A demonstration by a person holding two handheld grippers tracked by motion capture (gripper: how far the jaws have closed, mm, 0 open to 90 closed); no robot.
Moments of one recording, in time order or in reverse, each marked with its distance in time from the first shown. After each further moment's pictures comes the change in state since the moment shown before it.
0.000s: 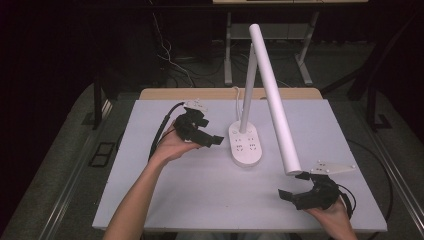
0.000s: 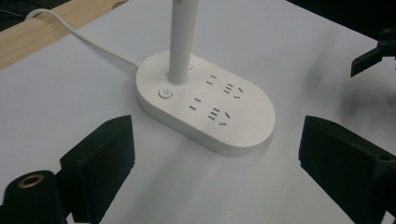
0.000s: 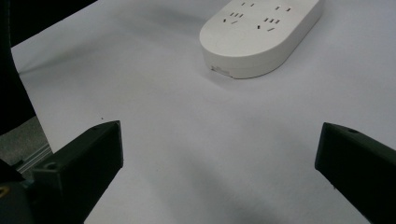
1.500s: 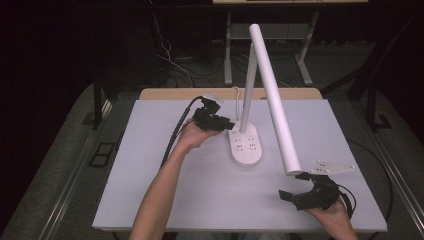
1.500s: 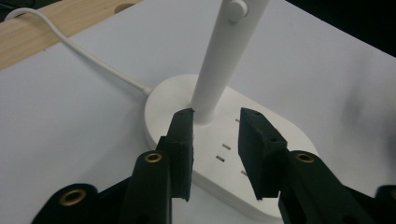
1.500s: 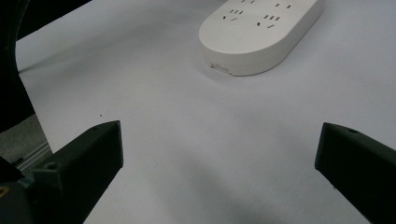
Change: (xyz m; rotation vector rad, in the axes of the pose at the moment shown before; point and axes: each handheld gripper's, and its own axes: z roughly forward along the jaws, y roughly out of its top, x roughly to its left) left arm 0.033 0.017 0.070 -0.021 -0.011 -0.056; right arm -0.002 -0.001 0.001 0.005 0.002 -0.010
